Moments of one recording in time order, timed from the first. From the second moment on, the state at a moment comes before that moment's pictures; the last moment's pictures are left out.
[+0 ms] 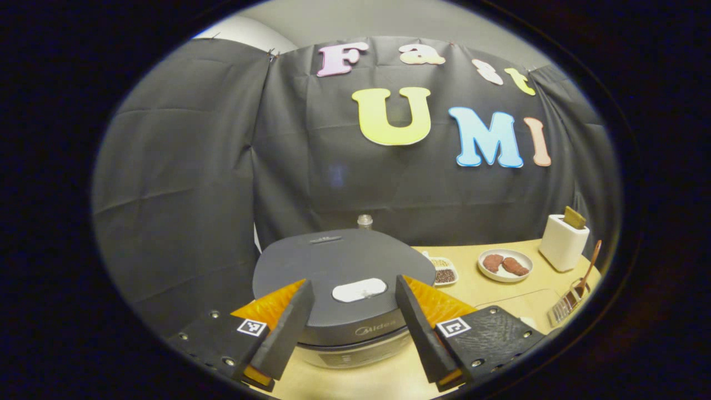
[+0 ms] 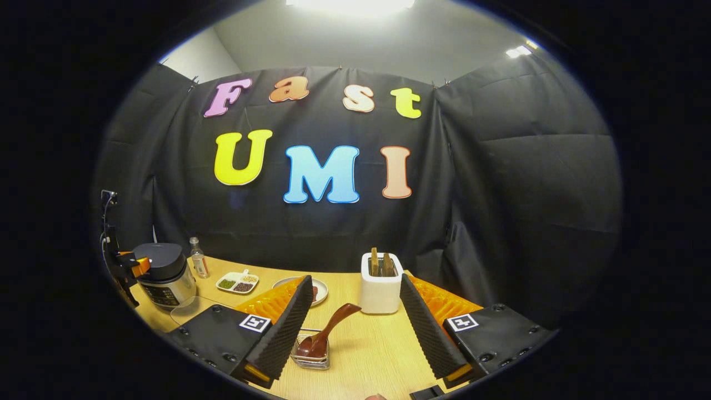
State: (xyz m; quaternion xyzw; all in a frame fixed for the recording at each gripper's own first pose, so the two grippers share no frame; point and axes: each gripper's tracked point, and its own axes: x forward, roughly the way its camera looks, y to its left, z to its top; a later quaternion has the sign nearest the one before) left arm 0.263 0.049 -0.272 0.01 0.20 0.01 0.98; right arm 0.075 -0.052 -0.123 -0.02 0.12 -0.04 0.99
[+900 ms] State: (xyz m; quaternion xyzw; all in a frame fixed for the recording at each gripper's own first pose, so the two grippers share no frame) left arm 0.205 -0.031 -0.075 0.01 0.08 -0.04 1.00; right arm 0.040 -0.085 -0.065 0.03 0.05 -0.02 1.00
